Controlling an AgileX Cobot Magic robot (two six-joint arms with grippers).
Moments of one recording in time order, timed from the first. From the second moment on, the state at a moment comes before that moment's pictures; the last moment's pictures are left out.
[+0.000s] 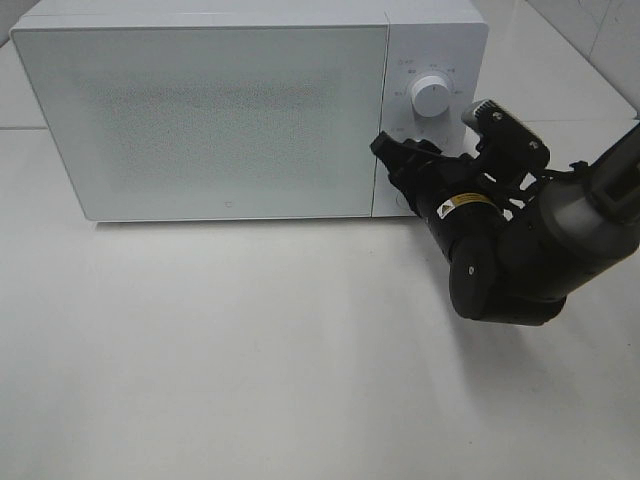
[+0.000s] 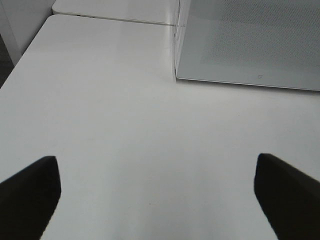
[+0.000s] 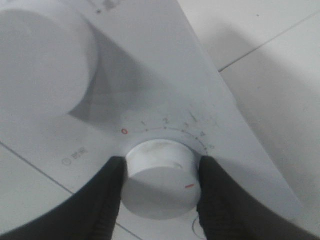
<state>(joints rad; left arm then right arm) 0.03 0.00 -0.52 -0.06 1.08 -0.02 0.57 2.09 -0.76 0.58 -1.18 0.51</state>
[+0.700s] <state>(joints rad) 0.03 0.00 -0.52 -0.06 1.08 -0.02 0.57 2.09 -0.76 0.57 -1.19 1.30</state>
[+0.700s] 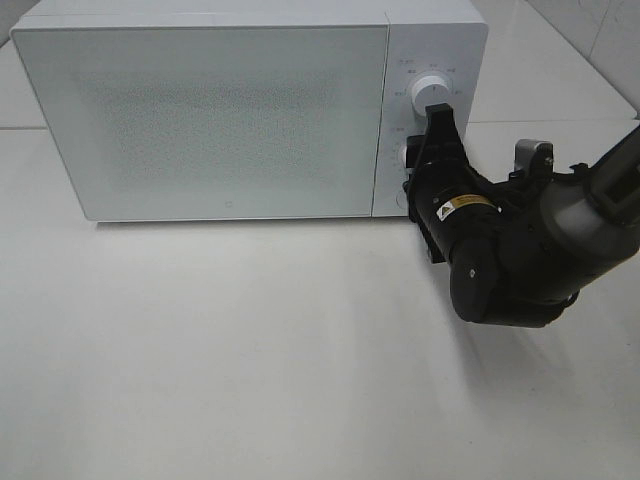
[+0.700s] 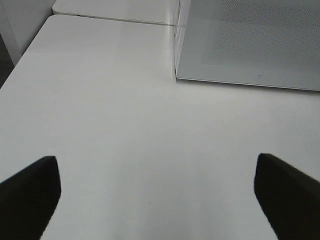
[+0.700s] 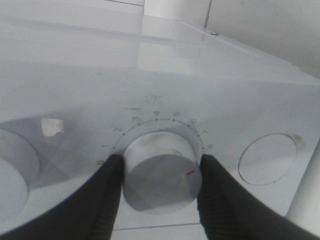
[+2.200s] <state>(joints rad) 0.03 0.00 -0.52 -0.06 1.08 -0.02 0.58 2.09 -0.76 0.61 -1.19 1.47</state>
